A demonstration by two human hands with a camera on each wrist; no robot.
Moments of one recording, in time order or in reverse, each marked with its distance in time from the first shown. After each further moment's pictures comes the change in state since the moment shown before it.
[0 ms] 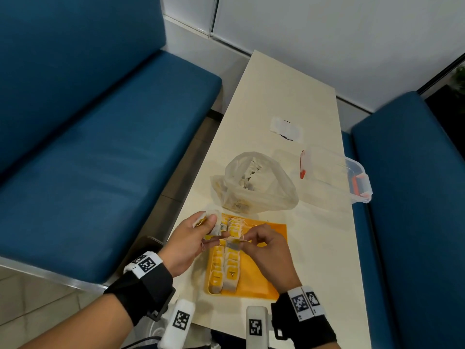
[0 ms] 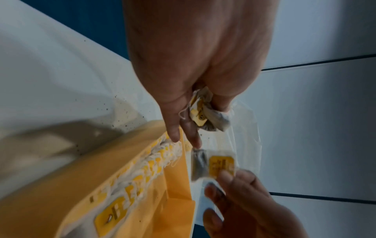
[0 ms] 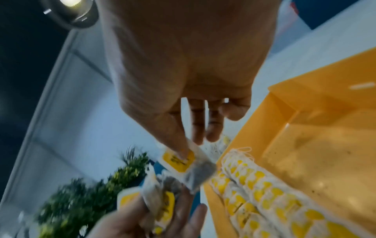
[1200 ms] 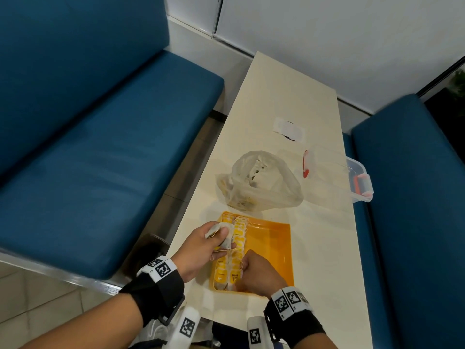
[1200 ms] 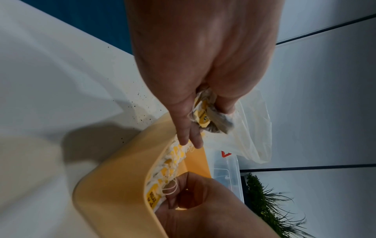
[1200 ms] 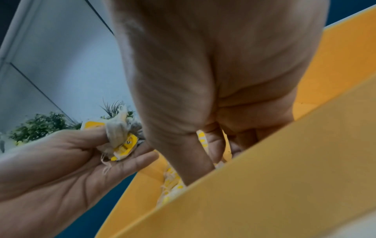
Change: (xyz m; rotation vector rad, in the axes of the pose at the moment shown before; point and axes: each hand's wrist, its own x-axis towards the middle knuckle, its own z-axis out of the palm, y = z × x) left_hand -0.013 -0.020 -0.002 0.126 -0.077 -0.045; right_hand -0.013 0.040 0.032 -0.510 -0.424 0.429
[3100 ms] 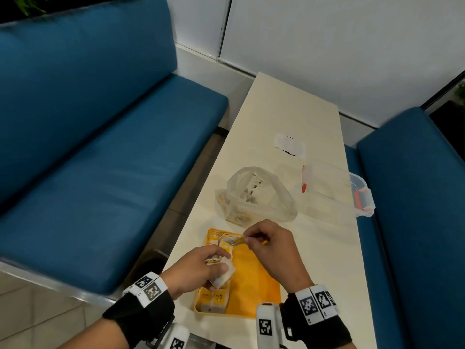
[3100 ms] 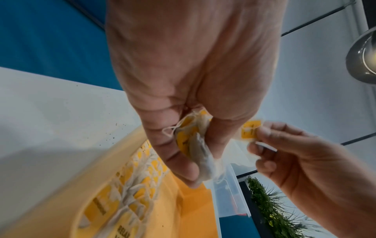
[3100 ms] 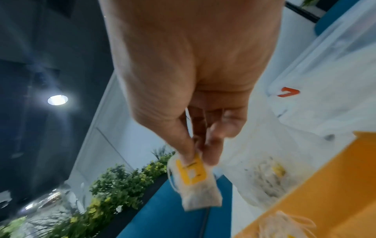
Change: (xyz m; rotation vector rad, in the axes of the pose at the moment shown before) left_hand -0.017 0.010 0.000 0.443 -0.089 -0.012; right_hand -0.036 -0.042 -0.085 0.229 0.469 -0.544
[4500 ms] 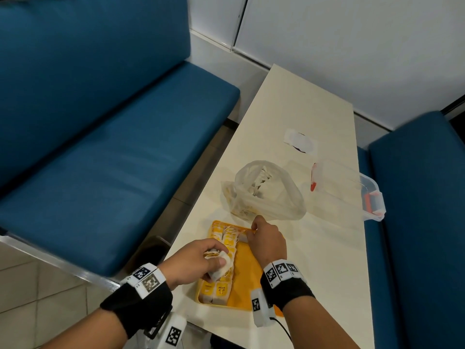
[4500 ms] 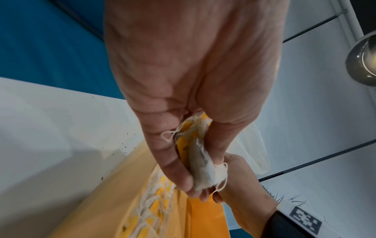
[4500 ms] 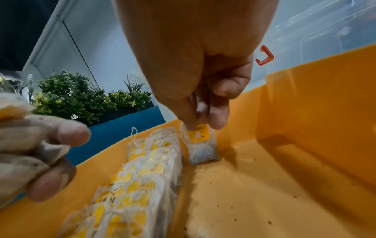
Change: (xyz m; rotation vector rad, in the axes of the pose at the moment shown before) left_hand -0.002 -0.008 -0.006 0.039 0.028 -0.039; right_hand 0.041 0.048 0.049 -0.589 -0.063 0.213
